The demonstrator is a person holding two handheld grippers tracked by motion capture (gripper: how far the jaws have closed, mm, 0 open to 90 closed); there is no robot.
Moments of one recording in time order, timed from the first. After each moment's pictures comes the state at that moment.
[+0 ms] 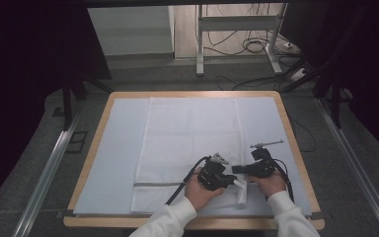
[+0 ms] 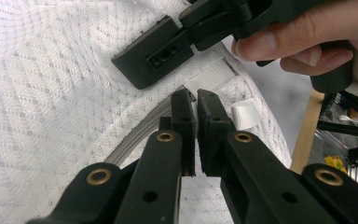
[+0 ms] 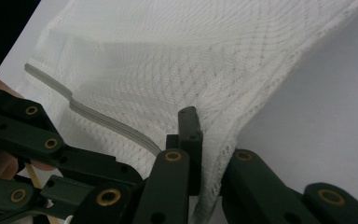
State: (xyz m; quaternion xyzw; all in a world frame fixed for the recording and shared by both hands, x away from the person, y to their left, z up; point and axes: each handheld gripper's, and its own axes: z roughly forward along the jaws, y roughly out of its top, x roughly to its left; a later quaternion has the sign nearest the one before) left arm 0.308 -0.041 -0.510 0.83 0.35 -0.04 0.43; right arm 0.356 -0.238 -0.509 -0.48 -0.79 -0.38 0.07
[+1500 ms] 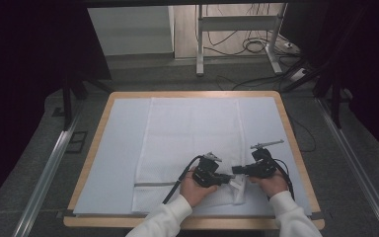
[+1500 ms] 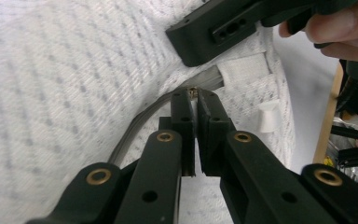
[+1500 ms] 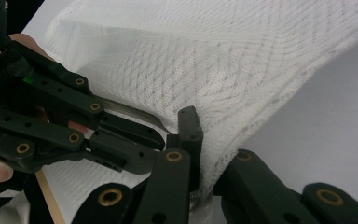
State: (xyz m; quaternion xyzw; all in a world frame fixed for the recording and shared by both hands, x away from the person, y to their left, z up) left arm 0.322 -0.025 -0.525 0.82 0.38 -0.06 0.42; right arm 0.354 -0.240 -0.506 -0.45 -0.80 -0.38 0.06
